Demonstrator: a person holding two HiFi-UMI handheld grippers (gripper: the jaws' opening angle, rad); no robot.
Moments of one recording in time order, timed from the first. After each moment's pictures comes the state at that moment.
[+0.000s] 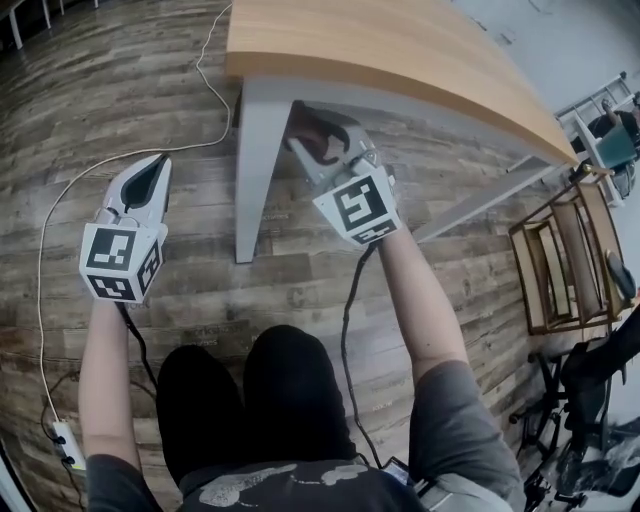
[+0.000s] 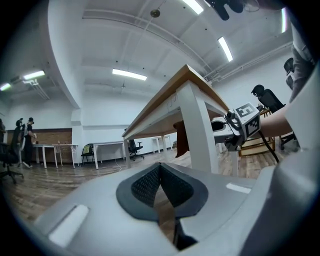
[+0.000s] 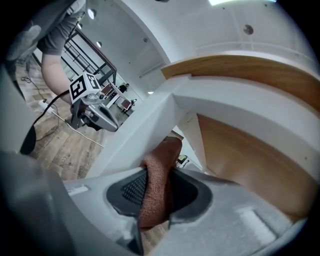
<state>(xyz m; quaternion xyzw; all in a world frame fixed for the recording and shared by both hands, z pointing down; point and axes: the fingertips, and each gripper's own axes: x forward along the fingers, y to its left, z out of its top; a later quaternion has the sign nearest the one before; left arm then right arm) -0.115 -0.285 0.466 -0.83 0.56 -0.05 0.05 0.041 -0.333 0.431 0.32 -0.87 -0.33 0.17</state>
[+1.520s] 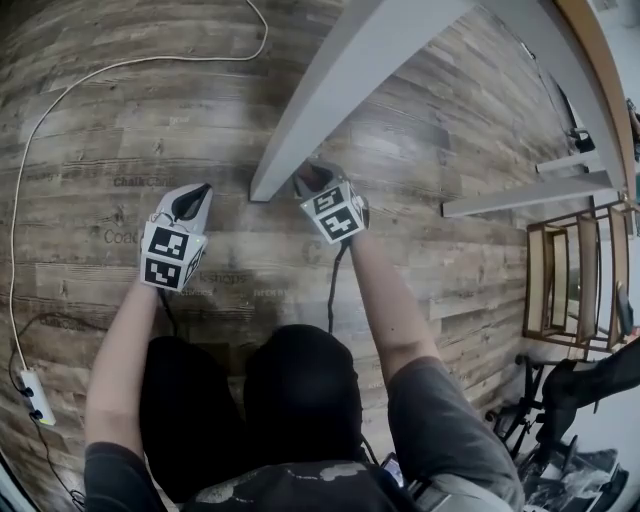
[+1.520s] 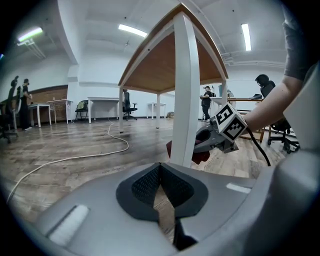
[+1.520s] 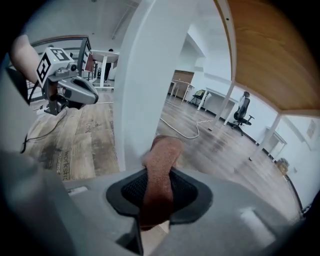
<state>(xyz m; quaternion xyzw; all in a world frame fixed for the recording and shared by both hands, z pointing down) -0.094 -0.237 0.780 -0.83 0.52 -0.16 -0.14 0.066 -0.329 0.828 0.31 -0.86 -0.03 0.41</state>
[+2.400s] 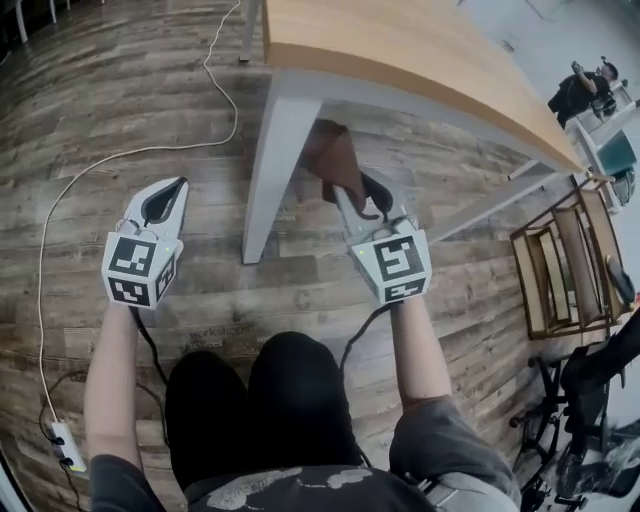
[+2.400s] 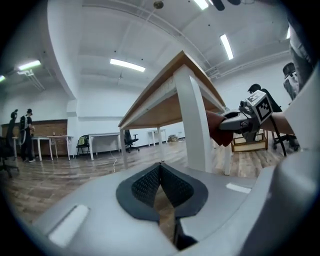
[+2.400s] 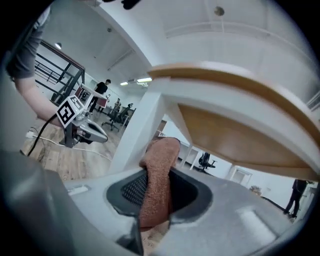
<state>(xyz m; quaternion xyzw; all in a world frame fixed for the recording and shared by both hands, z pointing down) -0.120 -0.278 0.530 -0.84 0.53 -0.08 0.01 0.103 -0.288 0.473 0.44 -0.86 -0.18 0.18</state>
